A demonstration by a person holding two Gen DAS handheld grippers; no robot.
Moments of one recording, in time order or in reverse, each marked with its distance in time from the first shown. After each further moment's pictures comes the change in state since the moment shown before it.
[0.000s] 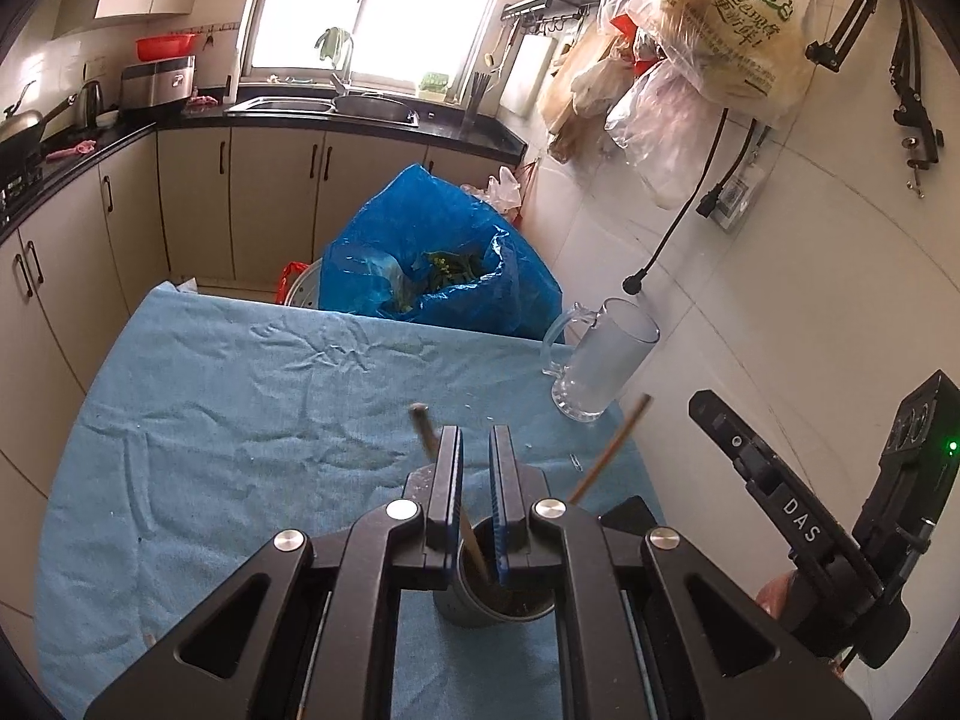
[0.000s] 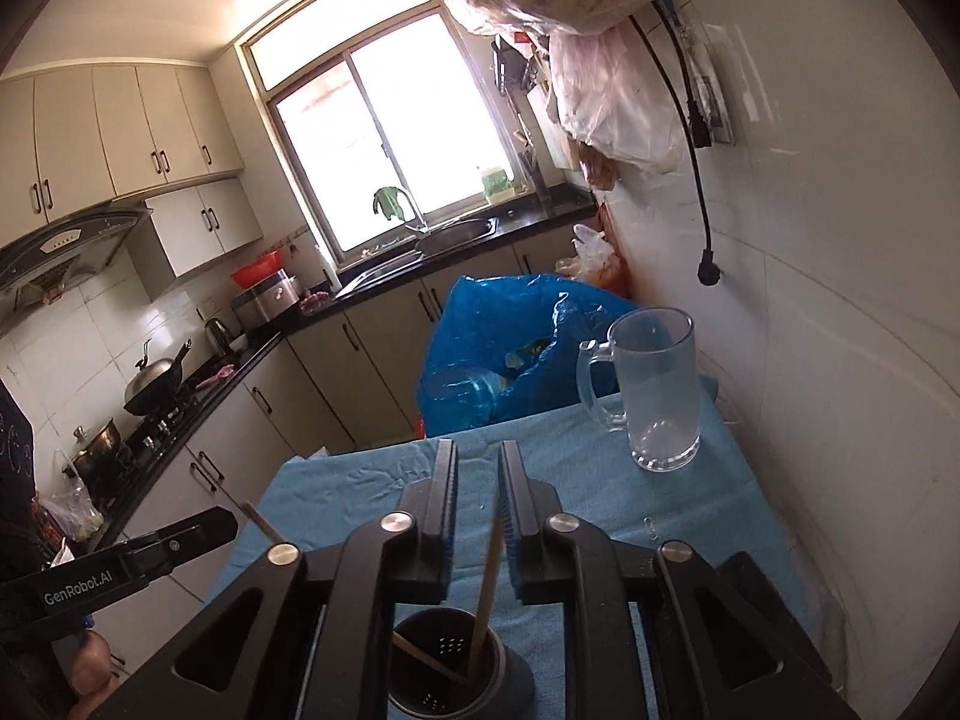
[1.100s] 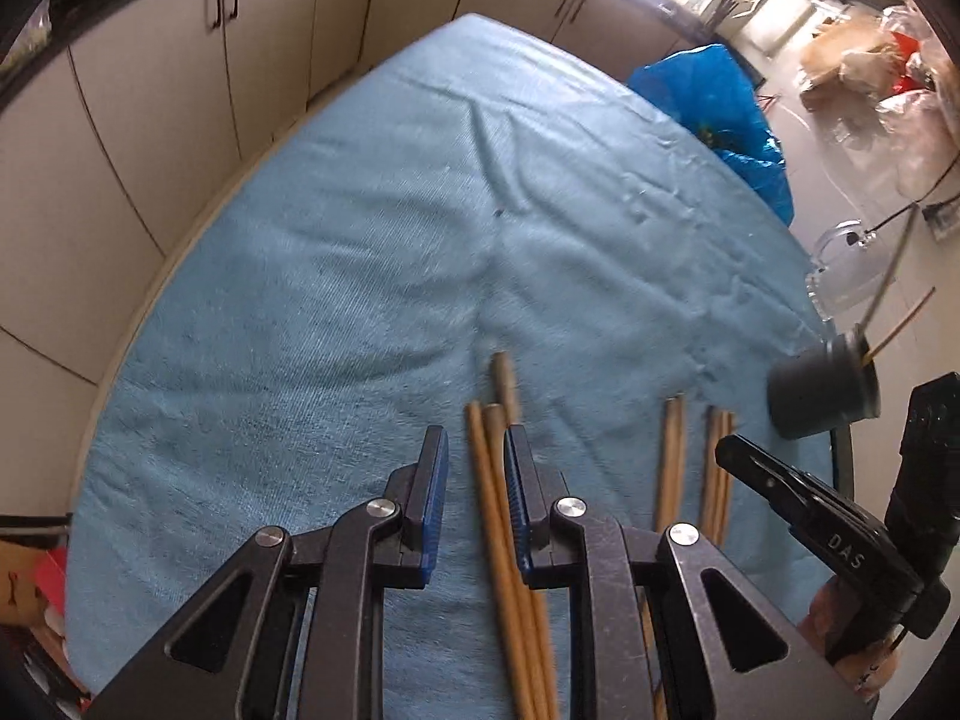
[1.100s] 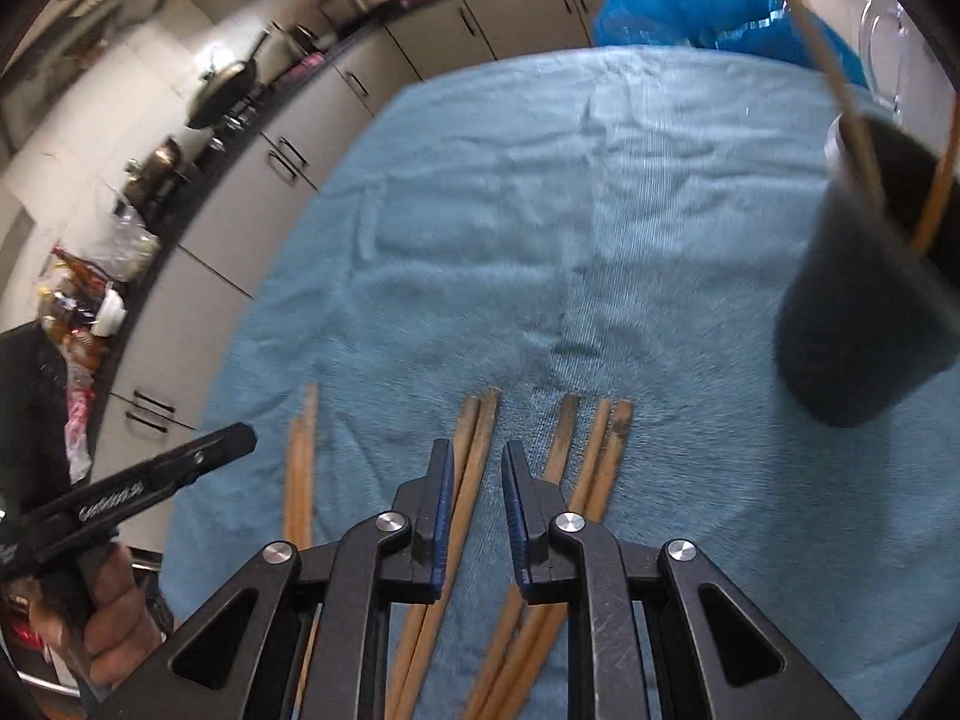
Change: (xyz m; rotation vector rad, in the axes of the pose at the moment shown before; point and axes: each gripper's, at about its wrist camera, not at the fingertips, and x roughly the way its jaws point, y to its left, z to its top) left arm -0.027 0.245 -0.174 -0.385 0.328 0.256; right arm 0.105 0.130 -0.203 -0.152 0.731 0.198
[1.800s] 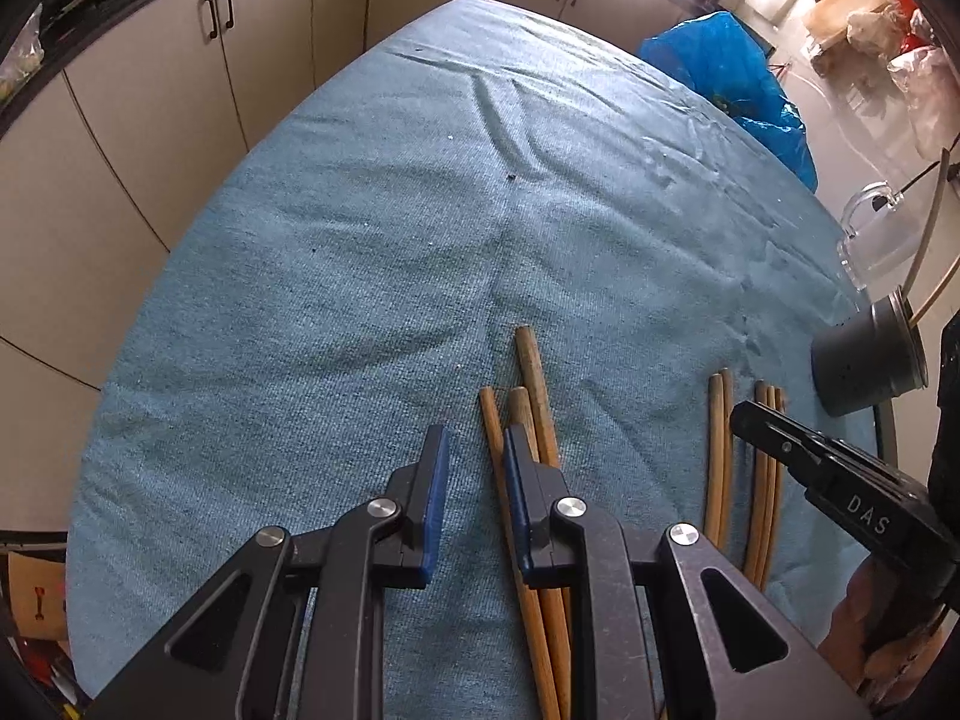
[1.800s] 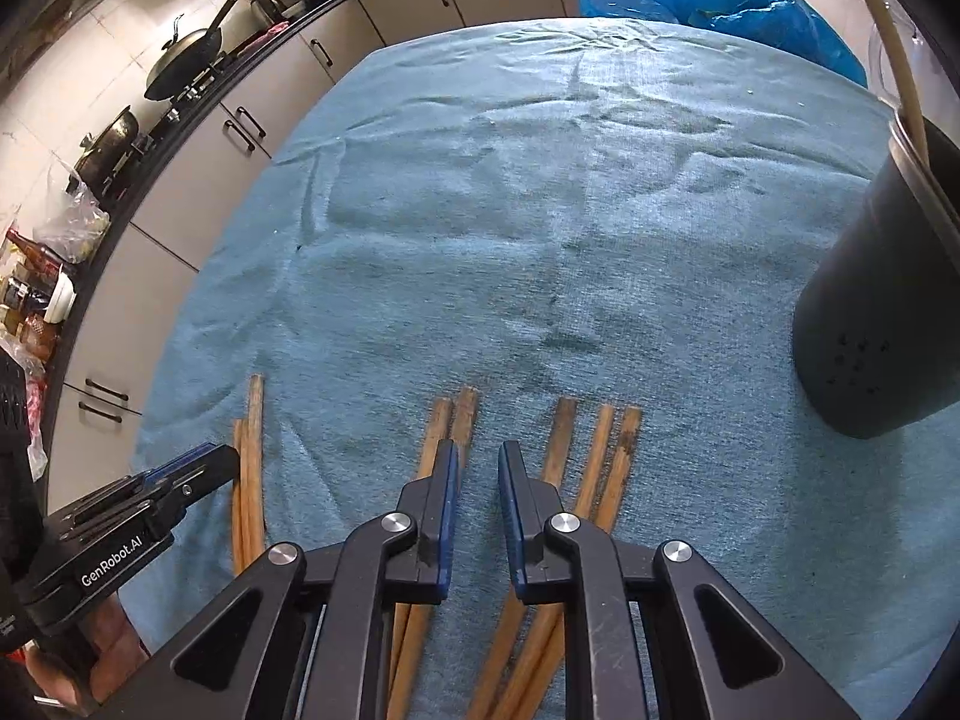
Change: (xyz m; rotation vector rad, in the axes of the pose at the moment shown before) left arm 0.016 -0.007 -0.009 0.056 0.009 0.082; right arm 0.031 0.013 0.008 -0.008 0.053 -0.104
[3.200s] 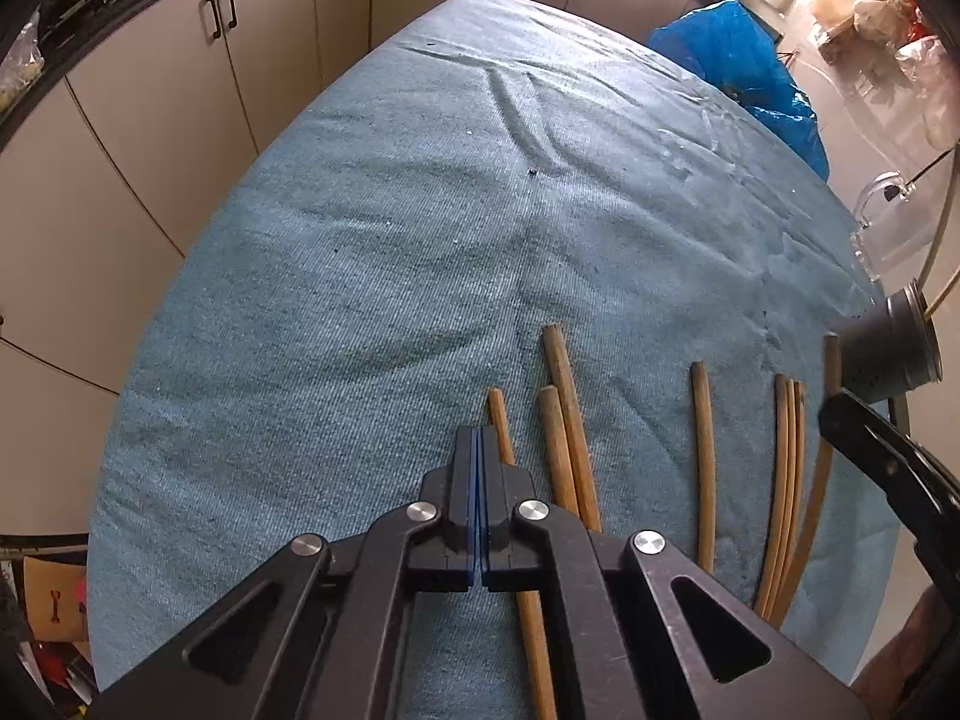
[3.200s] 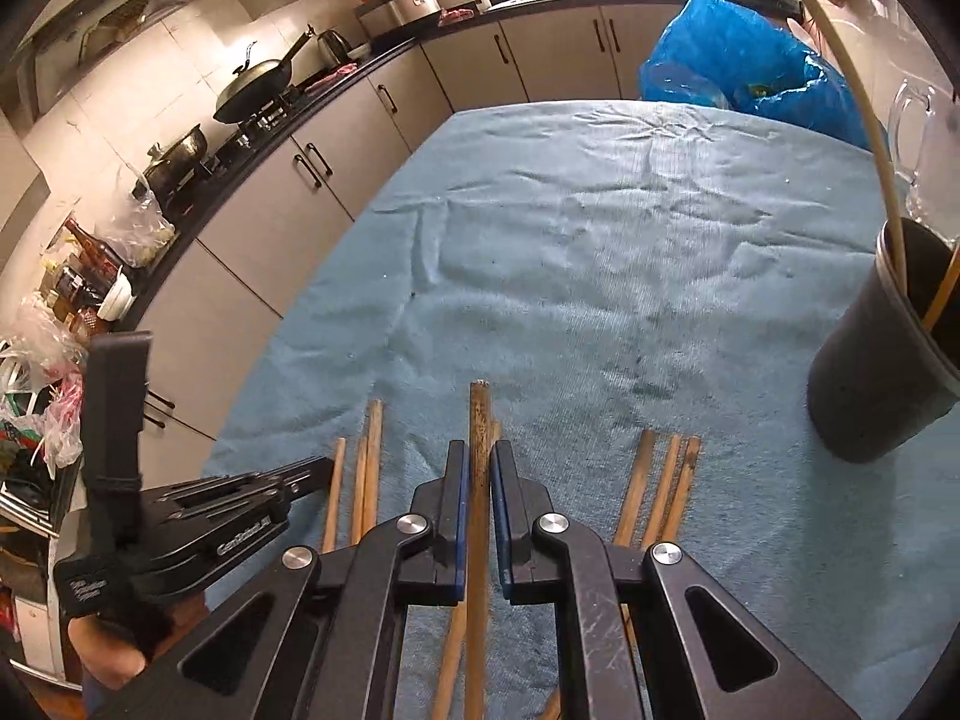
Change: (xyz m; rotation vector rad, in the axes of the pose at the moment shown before) left arm 0.003 0.003 0.003 0.017 0.020 0.039; right arm -0.051 0.035 -0.012 -0.077 -0.148 0.089
